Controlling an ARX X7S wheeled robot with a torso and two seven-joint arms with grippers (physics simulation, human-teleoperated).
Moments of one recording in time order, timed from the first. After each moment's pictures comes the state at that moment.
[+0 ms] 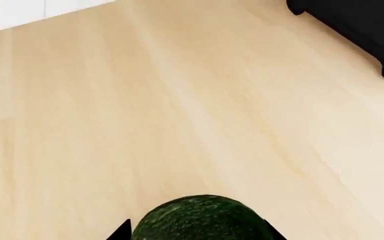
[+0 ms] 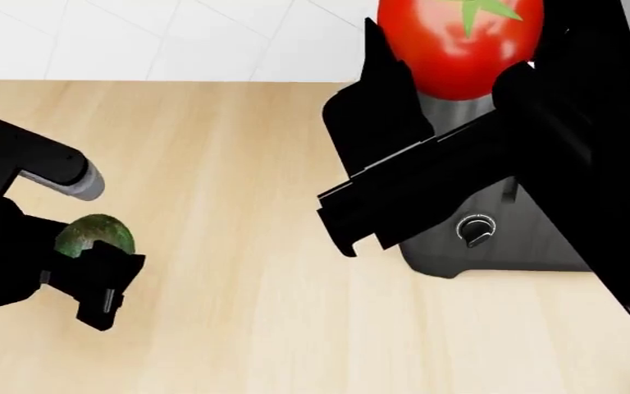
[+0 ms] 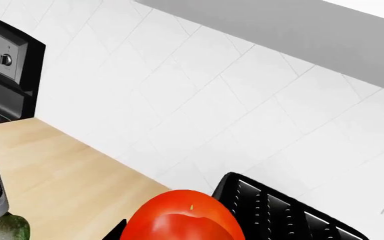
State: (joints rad) left arm -1.16 -0.63 0.62 -0.04 -1.28 -1.23 -0.29; right arm 1.74 0.92 -0.60 -0.50 2.09 1.12 0.98
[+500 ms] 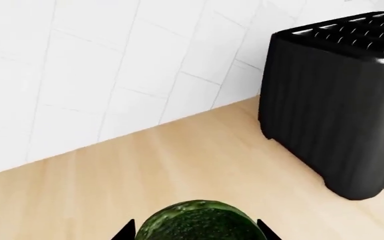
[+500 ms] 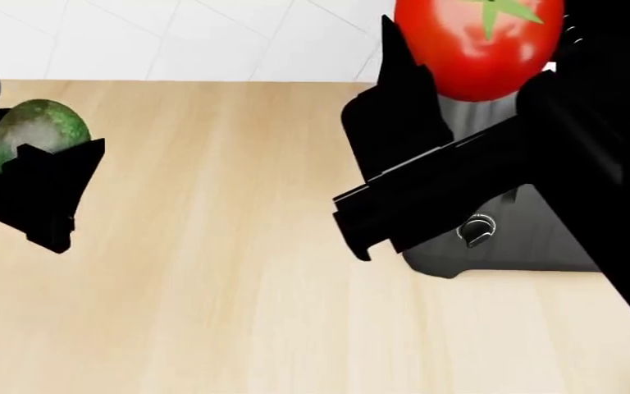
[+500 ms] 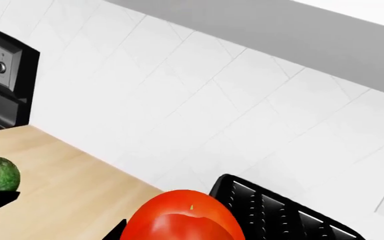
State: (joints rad) left arm -1.20 -0.71 0.39 0.28 -1.56 -1.18 -0.59; right arm 1.71 0.96 -0.57 -0.53 2.07 1.09 0.97
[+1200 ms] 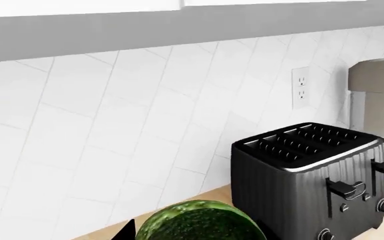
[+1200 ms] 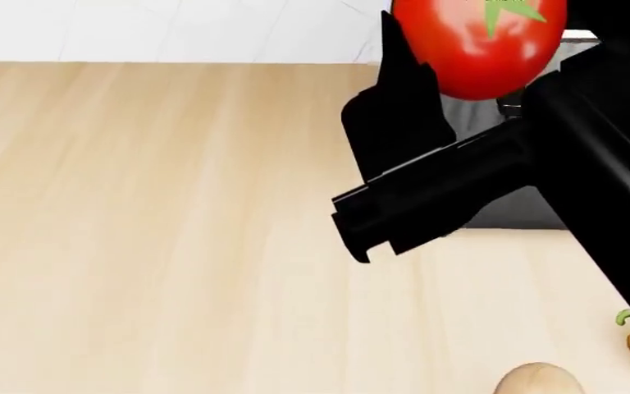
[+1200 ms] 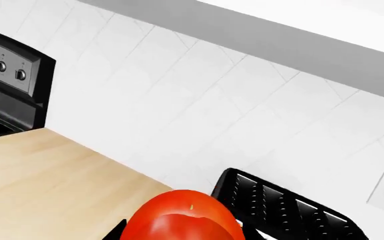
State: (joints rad) left arm -1.49 -0.78 0.30 0.39 -1.94 -1.14 -0.86; right arm 1.70 0.97 -0.56 -0.55 2.08 1.06 0.97
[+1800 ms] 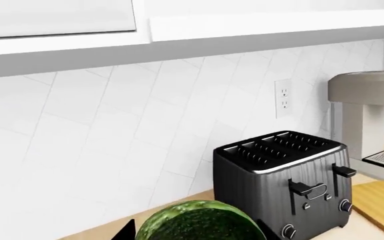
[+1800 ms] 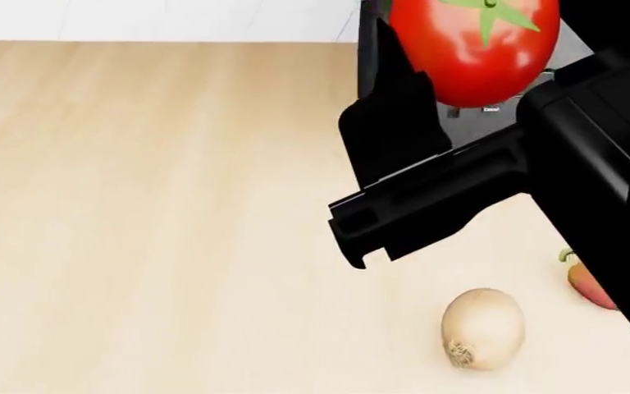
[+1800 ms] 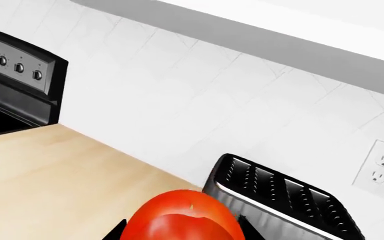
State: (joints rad) left arm -1.53 -0.80 0.29 0.39 -1.96 -1.13 -0.87; right arm 1.67 0.98 -0.56 -0.56 2.07 1.04 0.96
